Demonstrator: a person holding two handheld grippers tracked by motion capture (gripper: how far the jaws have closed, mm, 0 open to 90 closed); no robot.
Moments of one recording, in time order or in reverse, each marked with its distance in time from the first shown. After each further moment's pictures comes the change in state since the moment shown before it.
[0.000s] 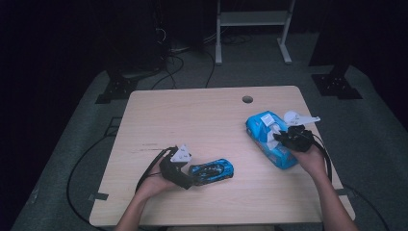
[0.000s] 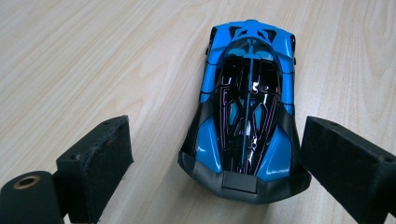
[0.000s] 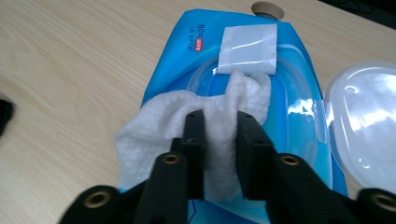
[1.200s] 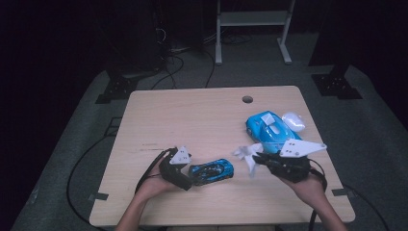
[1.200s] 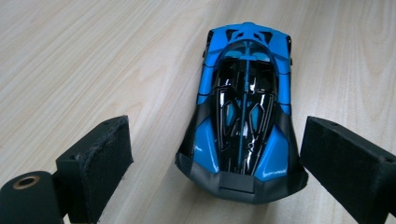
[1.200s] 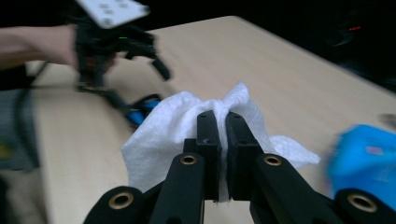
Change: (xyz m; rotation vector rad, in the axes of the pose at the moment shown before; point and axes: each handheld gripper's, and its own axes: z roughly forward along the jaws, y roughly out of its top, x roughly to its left) left arm -0.004 -0.002 0.000 -0.016 -0.003 0.018; right arm 0.115 0.010 -0.084 -0.240 0.365 -0.191
